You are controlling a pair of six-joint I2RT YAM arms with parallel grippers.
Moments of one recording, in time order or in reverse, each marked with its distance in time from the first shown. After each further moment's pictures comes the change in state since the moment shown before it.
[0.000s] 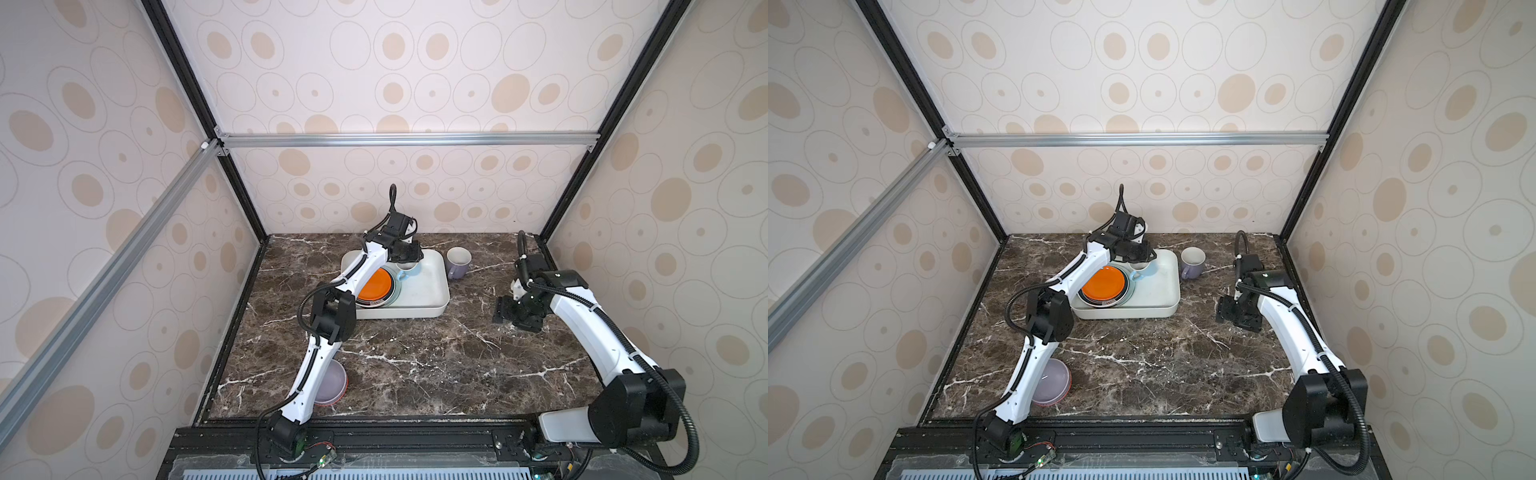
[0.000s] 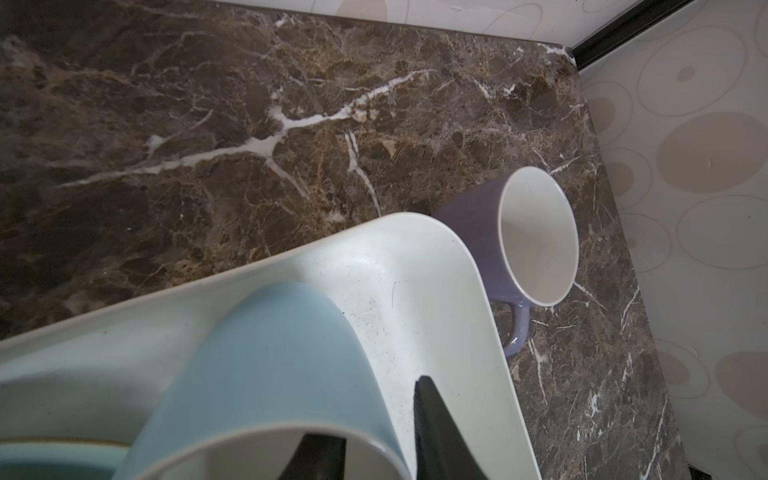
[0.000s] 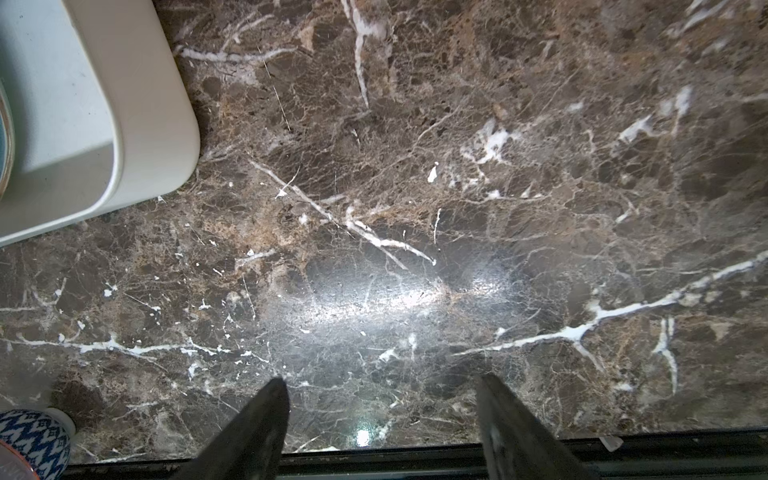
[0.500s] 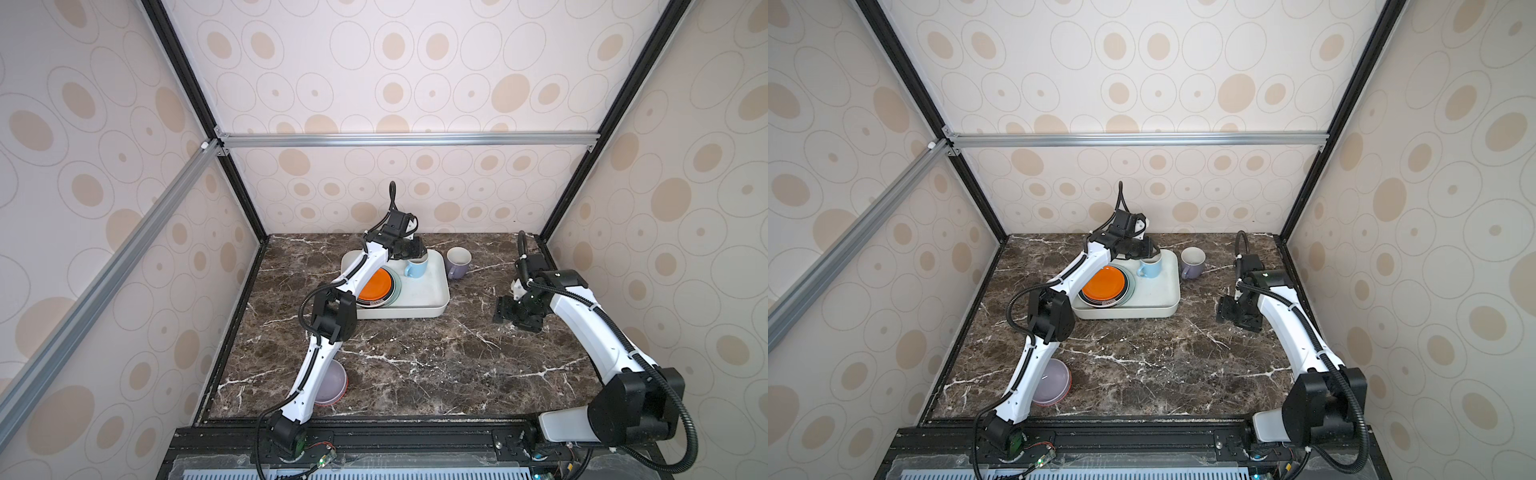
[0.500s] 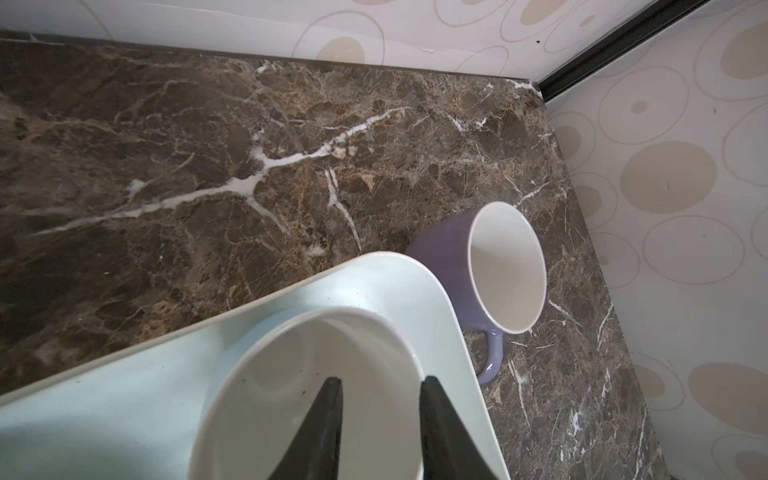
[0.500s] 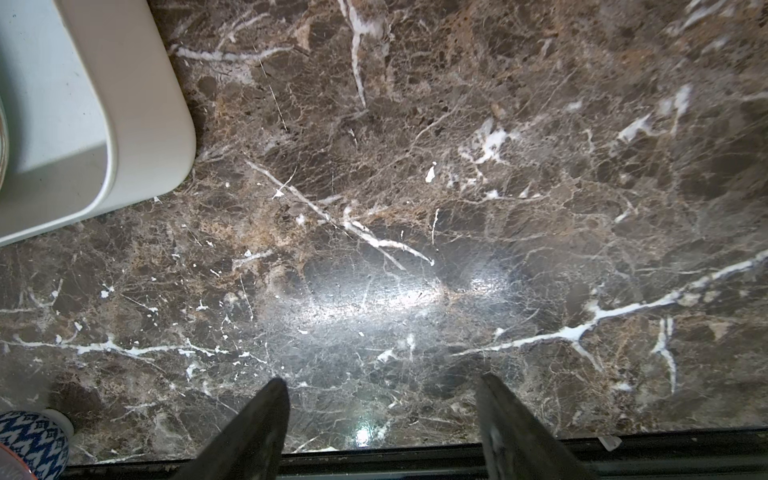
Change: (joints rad) left arm 0.002 0.024 0.026 0.068 0.024 -0.026; right arm -0.006 0.011 0.001 0.000 0.000 -0.004
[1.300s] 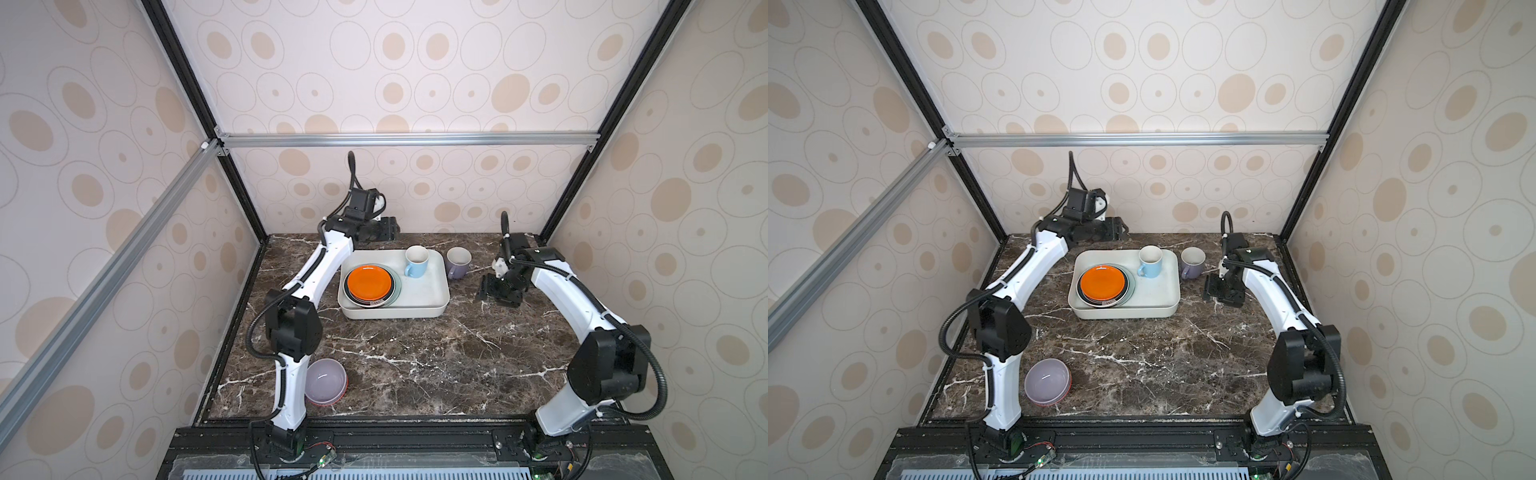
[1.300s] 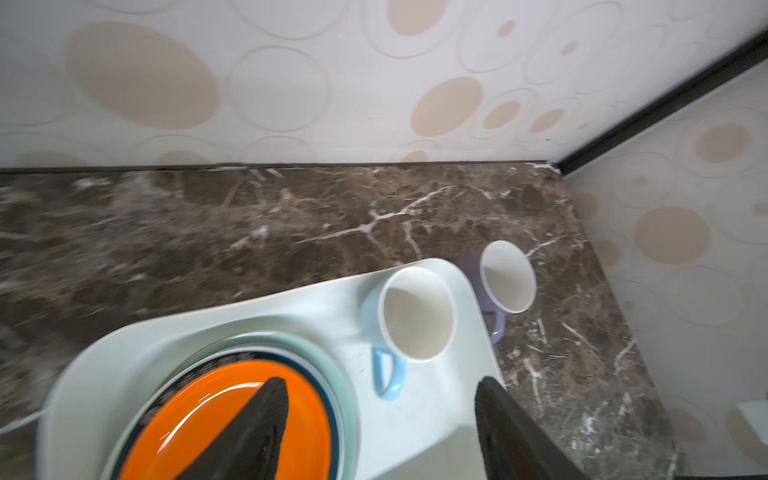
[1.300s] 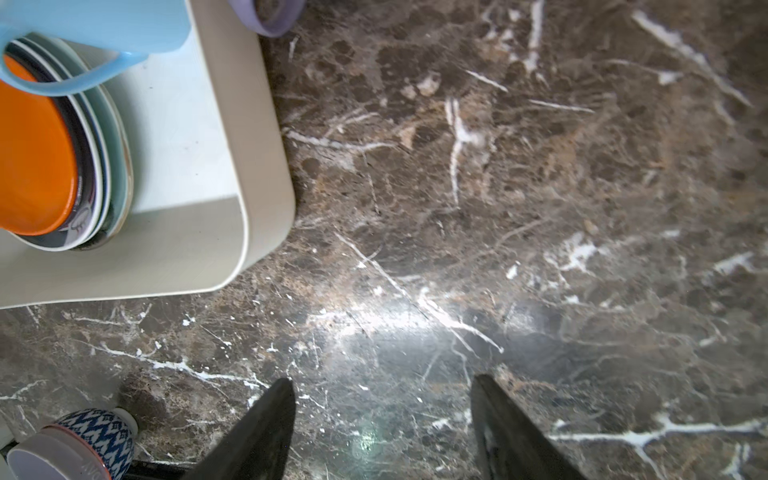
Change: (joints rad) left arm 0.157 -0.554 -0.495 -0.012 -0.208 0.097; right arm 0.083 0.298 0.286 0.068 -0.089 -0.018
